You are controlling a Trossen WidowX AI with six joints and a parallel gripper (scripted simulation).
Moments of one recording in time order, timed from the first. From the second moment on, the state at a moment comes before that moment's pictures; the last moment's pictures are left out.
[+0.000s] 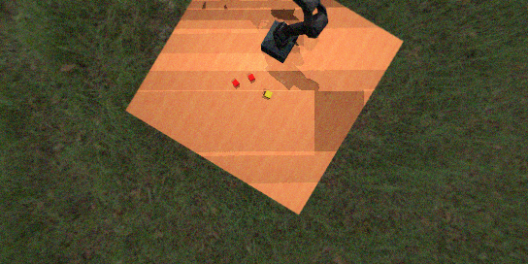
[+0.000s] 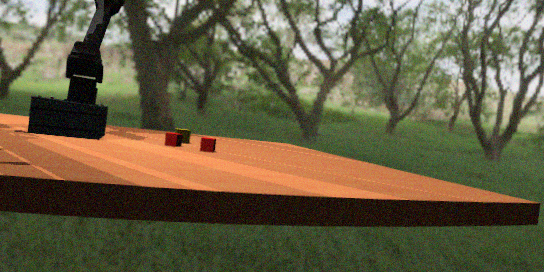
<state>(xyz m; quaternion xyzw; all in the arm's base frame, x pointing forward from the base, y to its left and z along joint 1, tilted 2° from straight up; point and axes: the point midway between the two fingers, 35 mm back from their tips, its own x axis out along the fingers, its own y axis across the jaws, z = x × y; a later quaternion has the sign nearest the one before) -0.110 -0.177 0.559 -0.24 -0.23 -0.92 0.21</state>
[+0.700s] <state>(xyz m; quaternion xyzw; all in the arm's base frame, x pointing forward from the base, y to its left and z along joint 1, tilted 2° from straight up) 0.018 -0.326 0.510 -0.21 -0.07 -0.83 0.51</state>
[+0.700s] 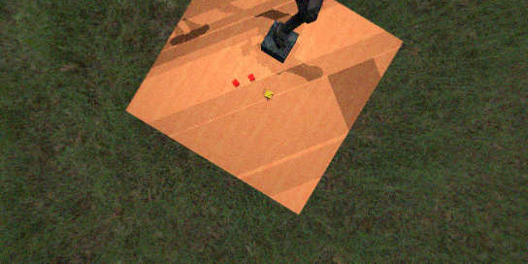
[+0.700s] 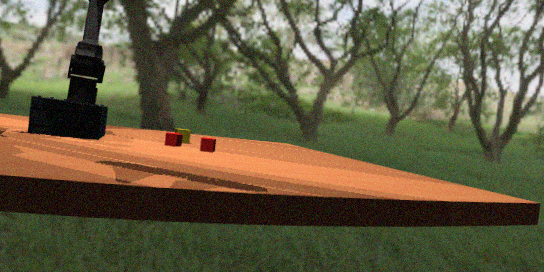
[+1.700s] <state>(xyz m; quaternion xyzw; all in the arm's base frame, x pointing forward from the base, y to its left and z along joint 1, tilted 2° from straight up) 0.354 -0.259 0.209 -0.03 0.41 -0.31 0.85</state>
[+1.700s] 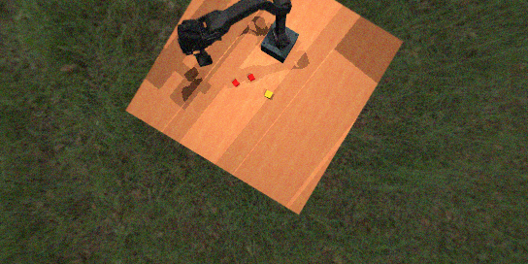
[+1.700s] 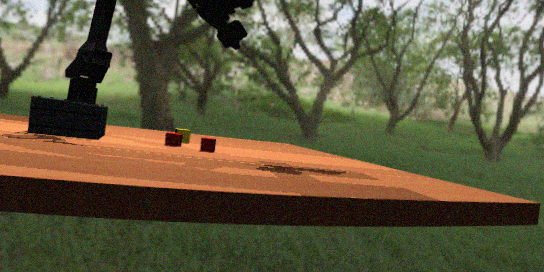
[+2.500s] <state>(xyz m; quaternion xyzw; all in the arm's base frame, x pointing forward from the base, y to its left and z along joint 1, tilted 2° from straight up) 0.359 -0.076 0.082 0.06 0.67 -0.06 0.74</state>
